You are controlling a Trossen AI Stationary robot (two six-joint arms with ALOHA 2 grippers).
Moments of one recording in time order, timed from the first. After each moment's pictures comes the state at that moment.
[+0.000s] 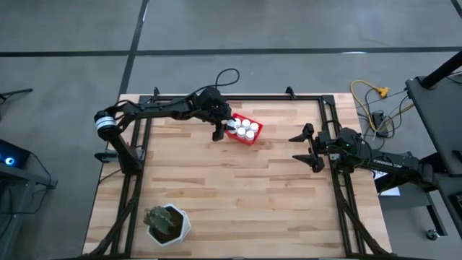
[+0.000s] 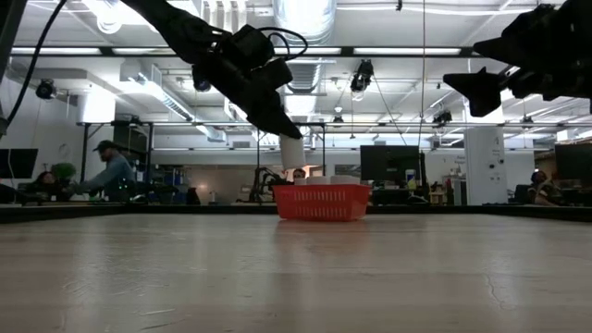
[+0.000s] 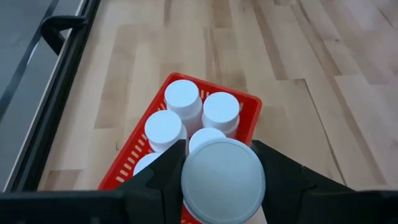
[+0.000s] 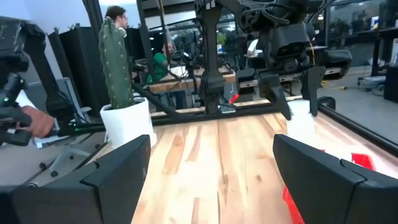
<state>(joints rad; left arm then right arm) 0.46 1.65 1.16 -0.17 0.34 0.38 -0.35 0.25 0.03 0.31 -0.43 0.21</state>
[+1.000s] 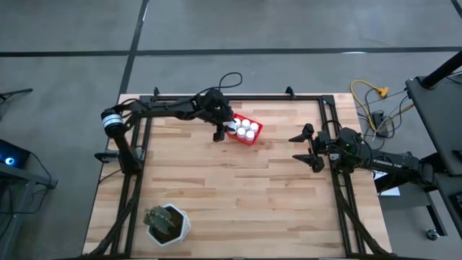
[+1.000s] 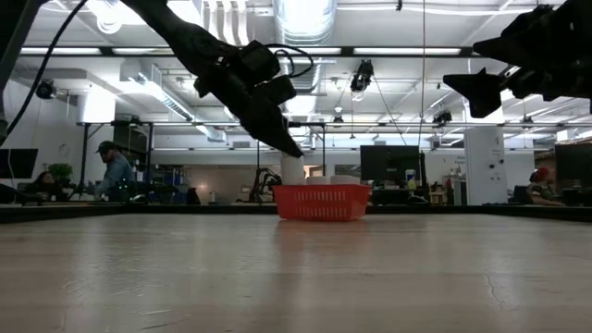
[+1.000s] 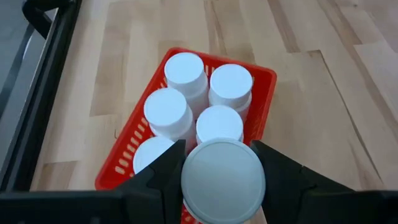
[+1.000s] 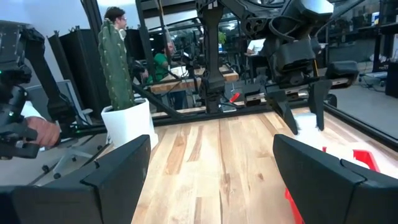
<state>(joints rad) 0.47 1.72 1.17 -0.17 0.33 0.45 -0.34 0.25 0.03 0.31 -0.43 0.23</state>
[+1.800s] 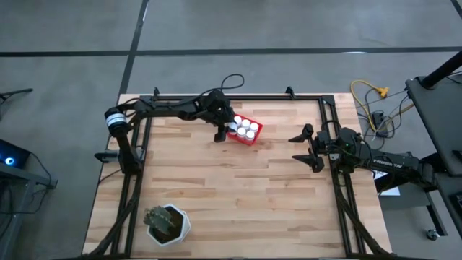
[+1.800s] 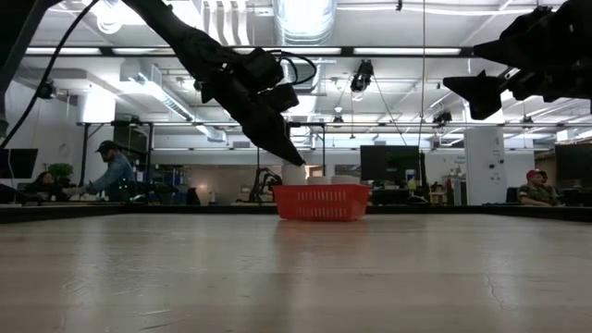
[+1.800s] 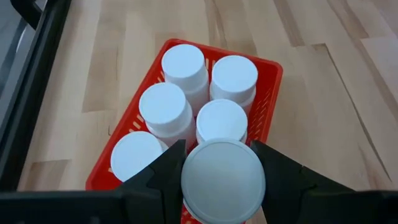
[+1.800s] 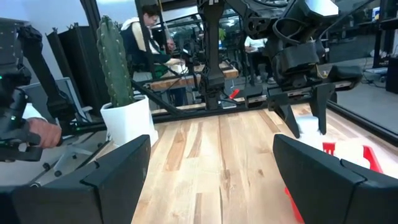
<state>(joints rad) 0.47 1.77 1.18 -0.17 0.33 0.45 -0.34 0.25 0.03 0.29 -0.43 0.23</state>
